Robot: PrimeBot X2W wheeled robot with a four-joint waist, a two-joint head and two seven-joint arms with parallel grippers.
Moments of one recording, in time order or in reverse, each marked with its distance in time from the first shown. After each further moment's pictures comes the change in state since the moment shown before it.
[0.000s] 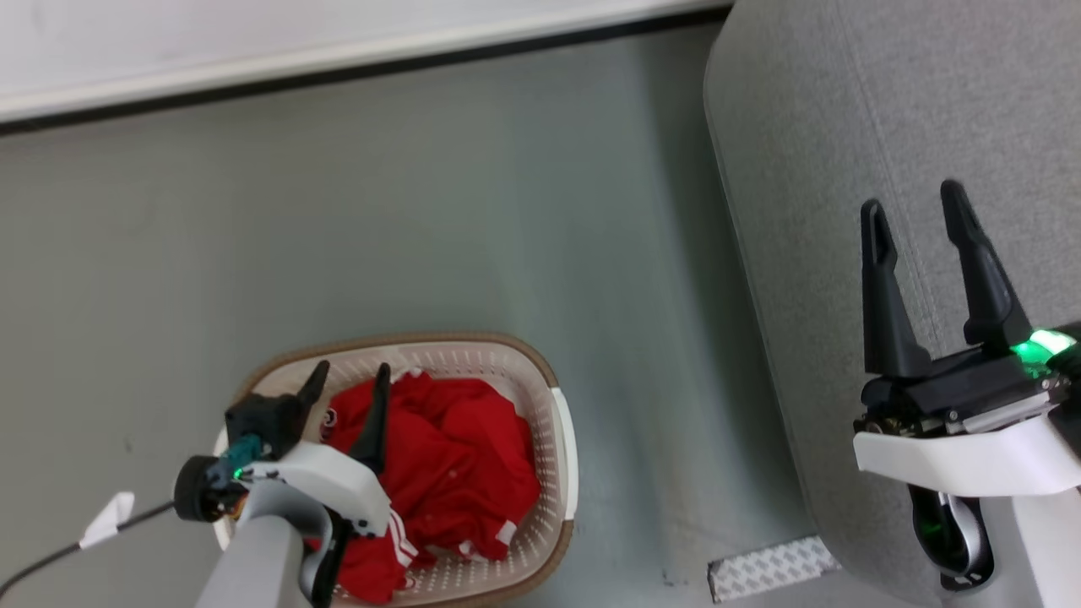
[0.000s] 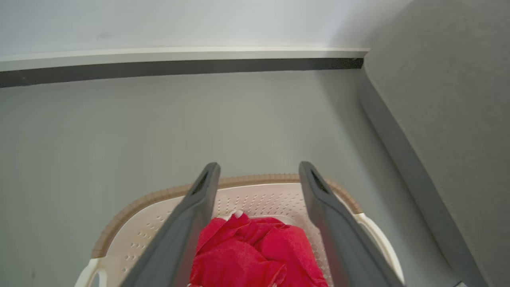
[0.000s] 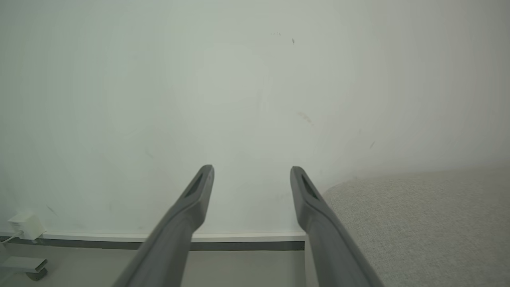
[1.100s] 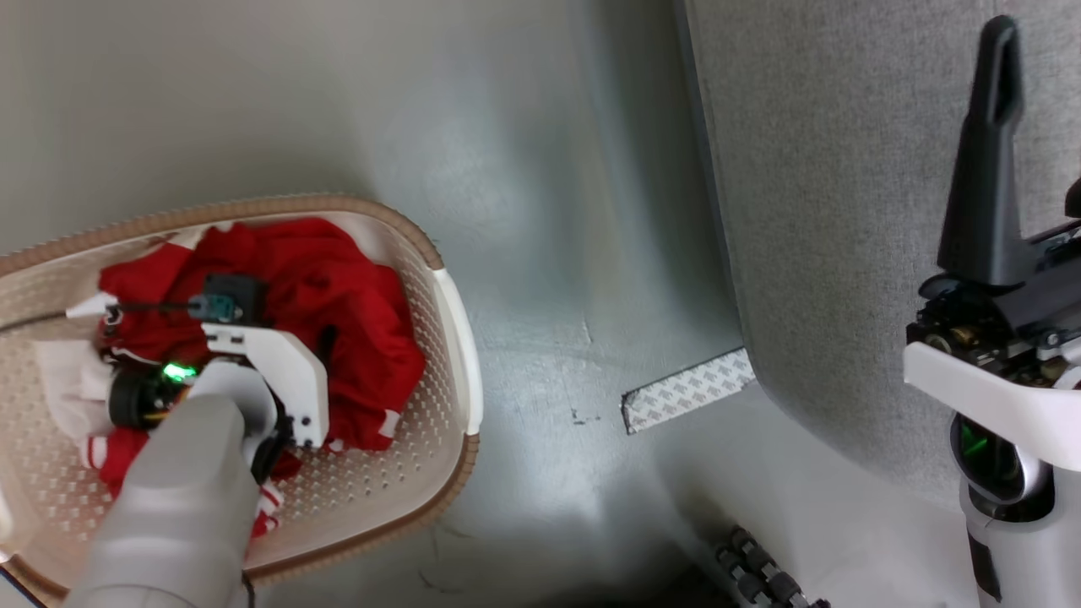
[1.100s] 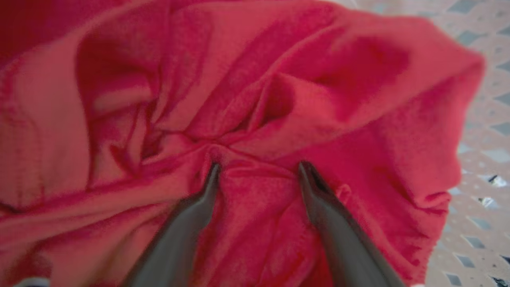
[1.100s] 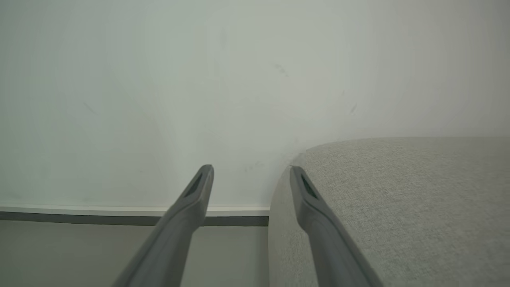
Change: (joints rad) left arm -0.461 0.129 -0.246 0.585 -0.110 -0.013 0.223; right arm -0.184 0.047 -0.024 -0.217 -0.011 0.000 0.000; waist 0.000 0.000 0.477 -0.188
